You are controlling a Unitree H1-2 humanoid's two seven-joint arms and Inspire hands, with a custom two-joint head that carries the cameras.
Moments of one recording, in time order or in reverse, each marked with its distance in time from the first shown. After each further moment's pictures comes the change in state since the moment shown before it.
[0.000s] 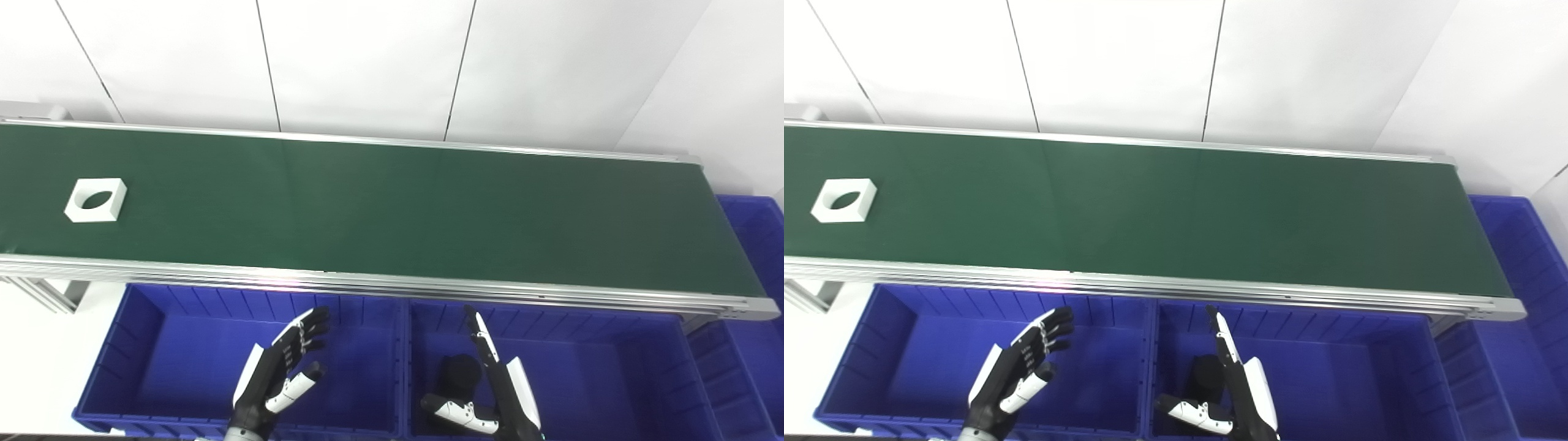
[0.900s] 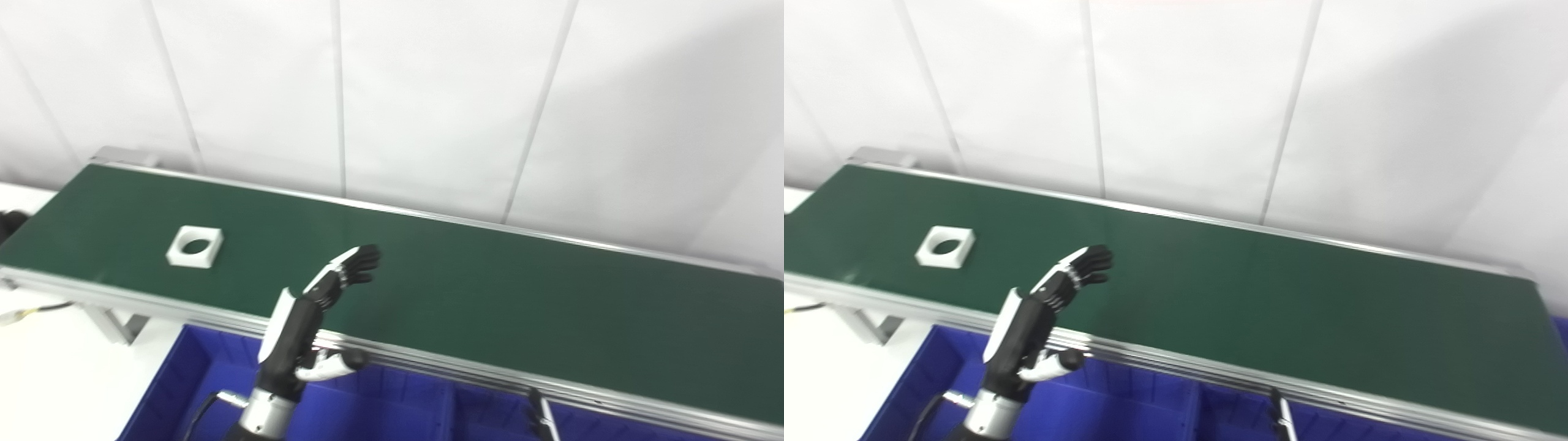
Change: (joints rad) left arm -0.143 -0.003 0.027 -0.349 0.125 0.001 0.128; right arm -0.093 -0.103 0.136 0.076 0.135 -0.001 -0.155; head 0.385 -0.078
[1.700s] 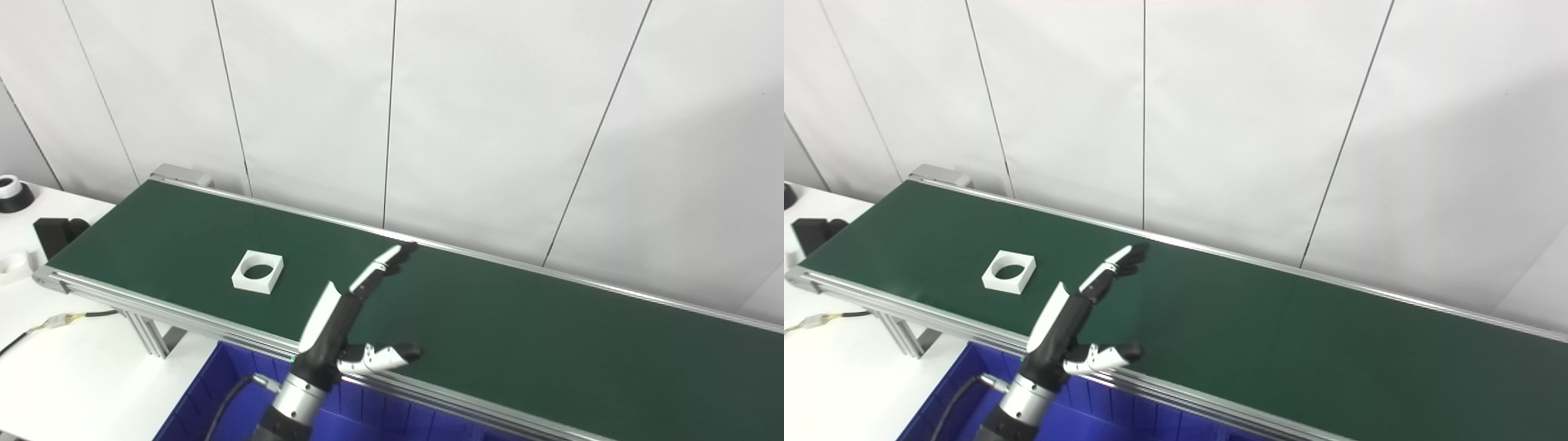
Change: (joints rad) left arm -0.129 0.018 0.131 0.030 0.174 0.097 -0.011; right arm -0.018 -0.015 0.004 0.018 0.061 0.000 0.011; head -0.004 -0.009
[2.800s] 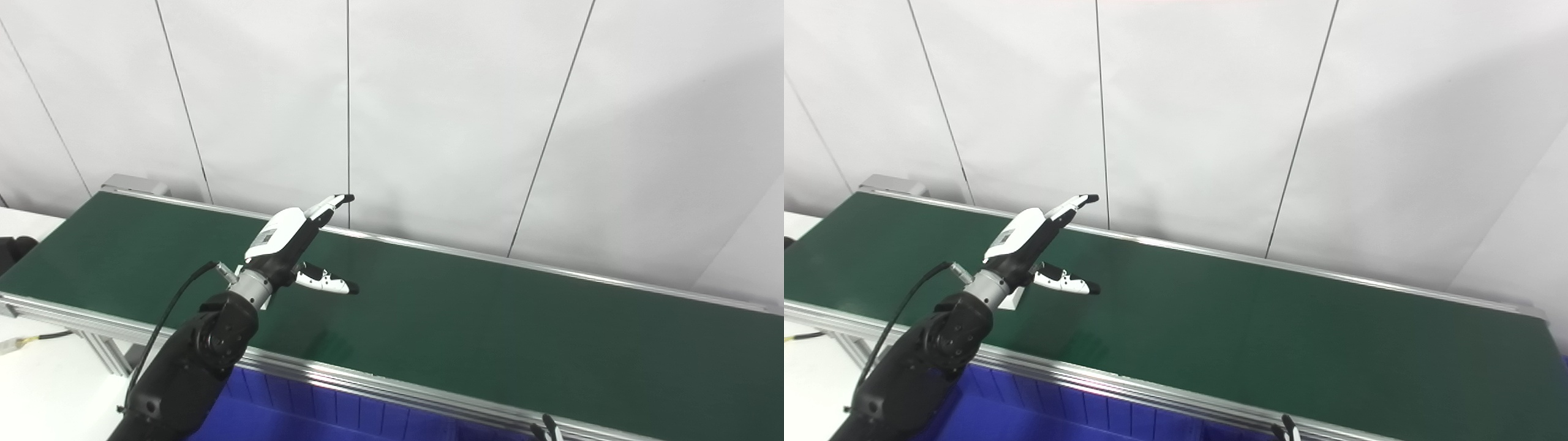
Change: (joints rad) left arm -0.388 0.278 -0.071 0.396 0.282 0.261 -0.143; right arm -0.025 -0.011 0.070 -0.027 -0.071 0.000 -0.133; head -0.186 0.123
